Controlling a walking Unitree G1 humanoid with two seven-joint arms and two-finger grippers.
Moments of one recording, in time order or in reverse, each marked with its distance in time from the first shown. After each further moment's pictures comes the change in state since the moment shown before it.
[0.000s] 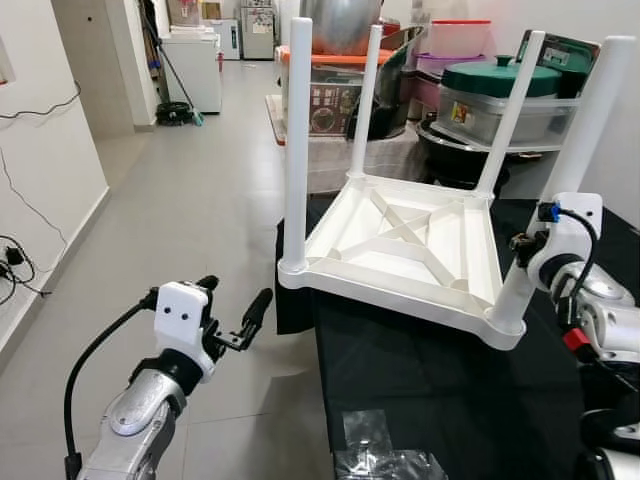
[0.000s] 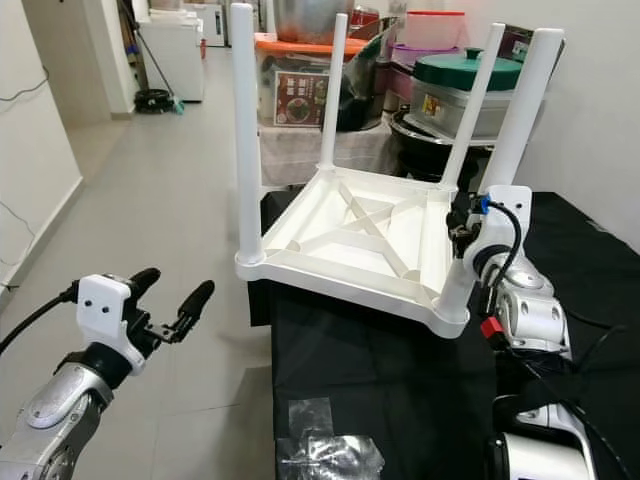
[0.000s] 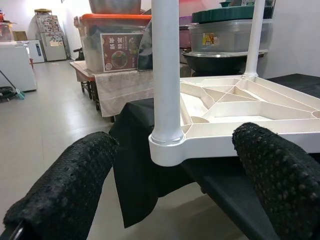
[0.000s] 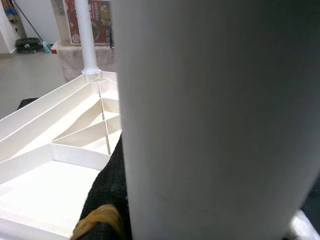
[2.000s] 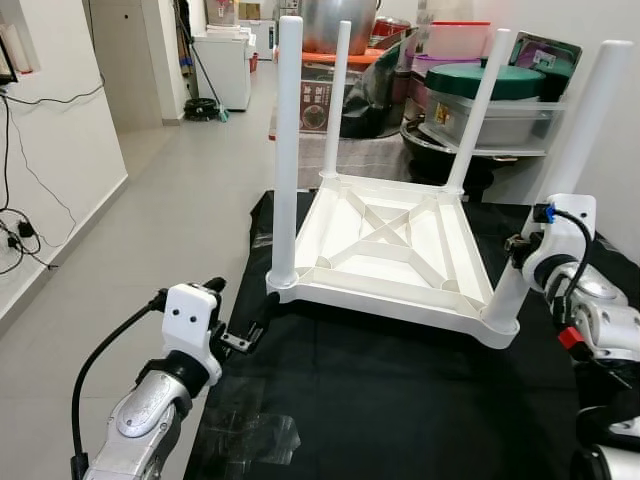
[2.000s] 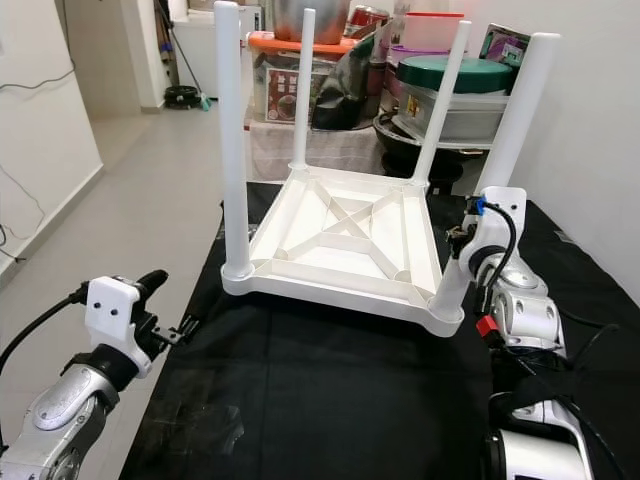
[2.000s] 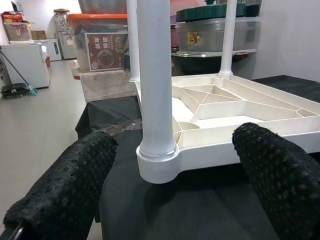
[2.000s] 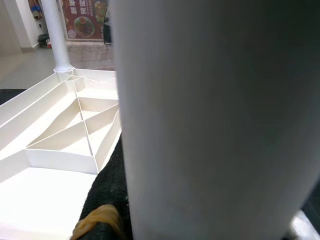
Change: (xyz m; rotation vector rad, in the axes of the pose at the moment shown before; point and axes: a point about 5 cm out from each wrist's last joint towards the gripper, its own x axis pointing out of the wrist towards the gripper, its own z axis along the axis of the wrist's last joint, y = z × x) left arm 0.001 -0.008 -0.002 0.005 0.003 -0.026; right arm 0.003 0.002 -0.002 0.007 0.011 0.003
